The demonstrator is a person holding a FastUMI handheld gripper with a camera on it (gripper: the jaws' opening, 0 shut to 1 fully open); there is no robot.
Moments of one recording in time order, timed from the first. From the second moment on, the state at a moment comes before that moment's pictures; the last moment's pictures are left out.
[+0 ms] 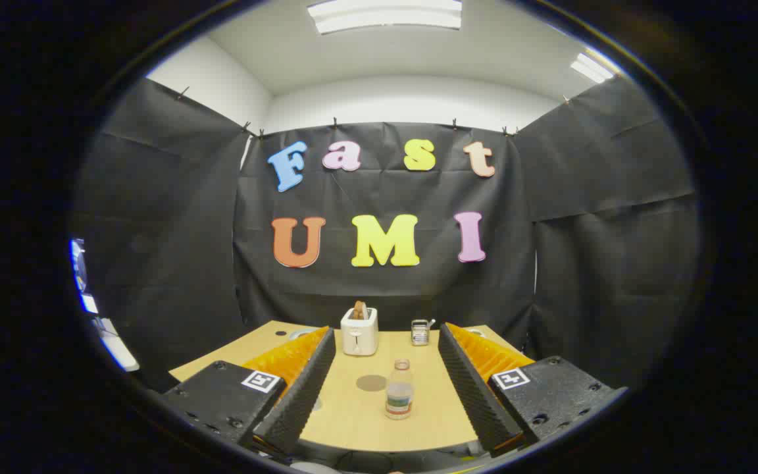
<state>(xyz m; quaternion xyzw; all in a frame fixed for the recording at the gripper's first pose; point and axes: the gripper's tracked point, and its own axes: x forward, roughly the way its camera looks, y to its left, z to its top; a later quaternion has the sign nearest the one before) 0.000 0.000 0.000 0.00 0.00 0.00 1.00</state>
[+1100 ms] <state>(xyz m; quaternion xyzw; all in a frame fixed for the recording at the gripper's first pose) 0.012 -0.007 -0.021 0.01 0.02 -0.01 1.00</state>
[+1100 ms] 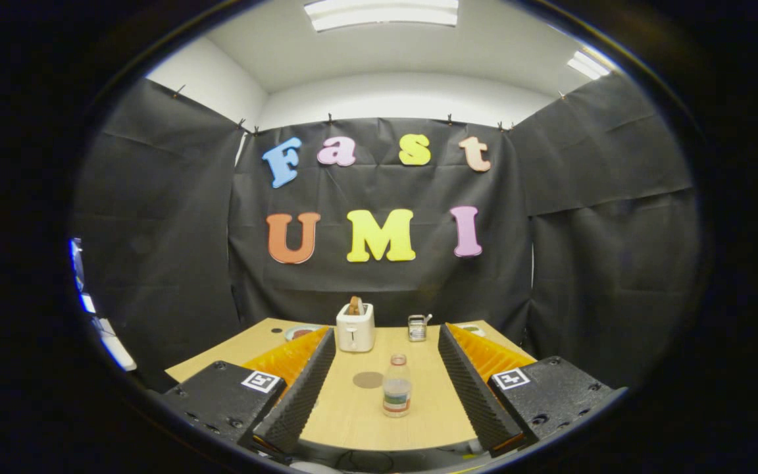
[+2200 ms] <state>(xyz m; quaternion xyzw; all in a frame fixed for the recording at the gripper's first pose) 0.099 -0.043 -0.165 0.03 0.12 -0.05 0.99</state>
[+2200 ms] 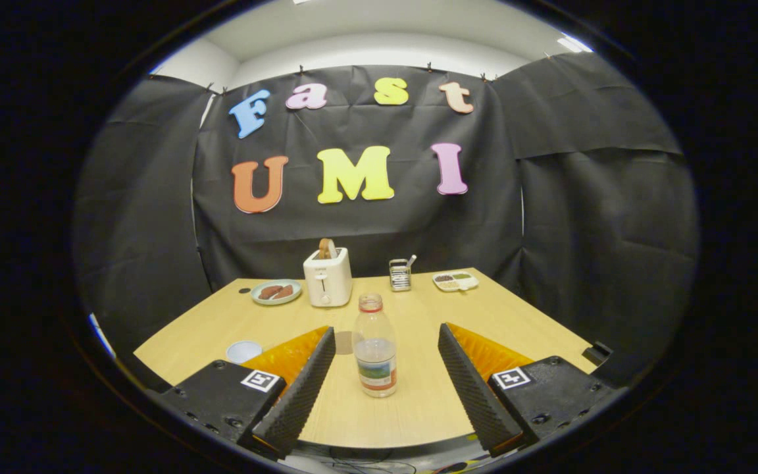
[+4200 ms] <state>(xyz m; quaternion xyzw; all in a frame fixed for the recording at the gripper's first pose) 0.222 -0.048 -0.289 0.01 0.15 -0.09 0.98</state>
